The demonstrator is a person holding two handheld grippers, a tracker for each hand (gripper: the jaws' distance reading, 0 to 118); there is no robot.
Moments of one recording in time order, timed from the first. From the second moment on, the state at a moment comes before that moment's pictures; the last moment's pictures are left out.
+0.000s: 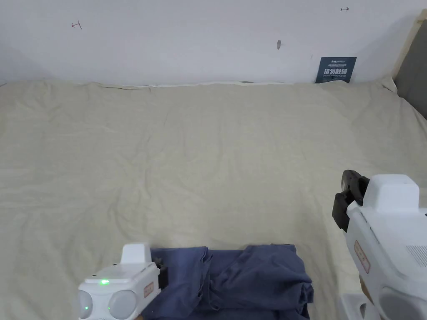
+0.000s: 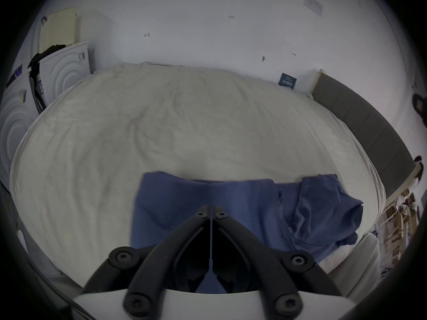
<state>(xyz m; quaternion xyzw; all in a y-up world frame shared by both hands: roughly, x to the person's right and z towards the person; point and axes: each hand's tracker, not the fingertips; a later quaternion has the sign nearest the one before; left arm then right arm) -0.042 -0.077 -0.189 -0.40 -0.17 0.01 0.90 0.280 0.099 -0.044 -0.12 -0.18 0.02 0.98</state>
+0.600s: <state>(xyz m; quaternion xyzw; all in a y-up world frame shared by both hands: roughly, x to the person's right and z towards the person) 0.031 -0.117 -0.162 -0.41 -0.22 -0.05 0.88 0.300 0.097 -0.030 -0.14 -0.20 0.02 0.97</state>
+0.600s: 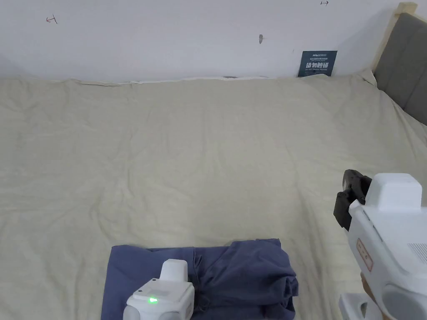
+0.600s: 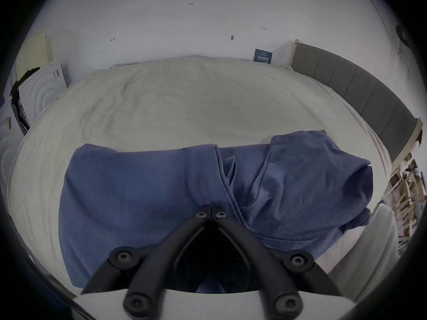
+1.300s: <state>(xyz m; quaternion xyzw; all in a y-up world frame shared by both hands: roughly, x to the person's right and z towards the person) -0.178 -0.094 -0.246 -0.50 -0.22 0.22 0.81 0.269 0.096 -0.051 -0.14 -0.17 0.03 0.98</state>
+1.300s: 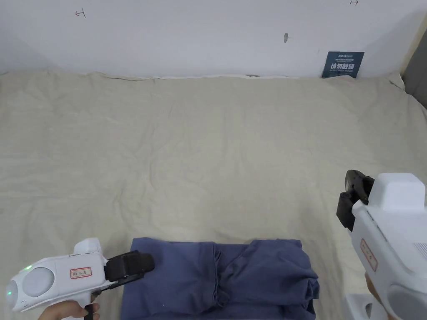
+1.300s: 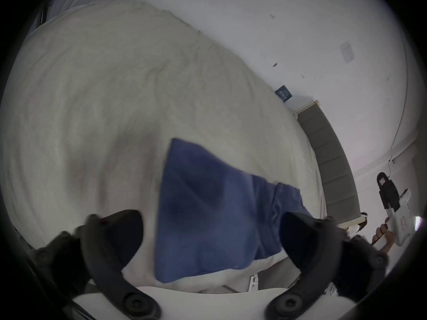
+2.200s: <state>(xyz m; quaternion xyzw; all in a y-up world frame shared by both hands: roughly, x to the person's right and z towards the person) -0.205 -0.057 -0.233 -0.44 -0.18 0.15 0.86 0.273 0.100 -0.060 -0.15 -0.16 0.04 0.98</state>
